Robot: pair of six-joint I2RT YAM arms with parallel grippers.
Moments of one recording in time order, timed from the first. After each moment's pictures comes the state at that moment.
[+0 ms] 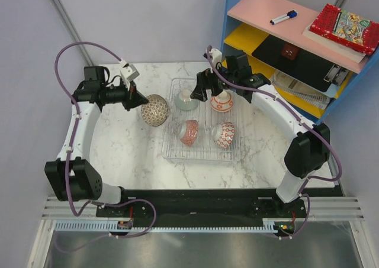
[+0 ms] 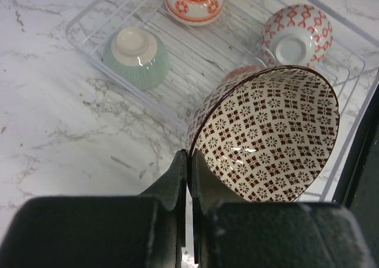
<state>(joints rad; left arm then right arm) 0.08 1.39 1.33 -0.77 0.98 0.63 0.48 1.74 1.64 -0.44 -0.48 0.05</state>
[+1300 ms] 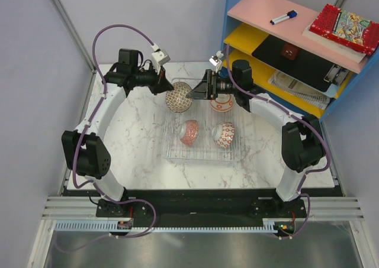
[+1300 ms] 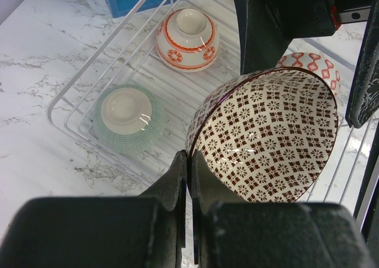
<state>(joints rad) -0.20 1.69 1.60 -0.59 0.83 0.40 0.40 1.80 1.36 0.21 -0.97 0.74</state>
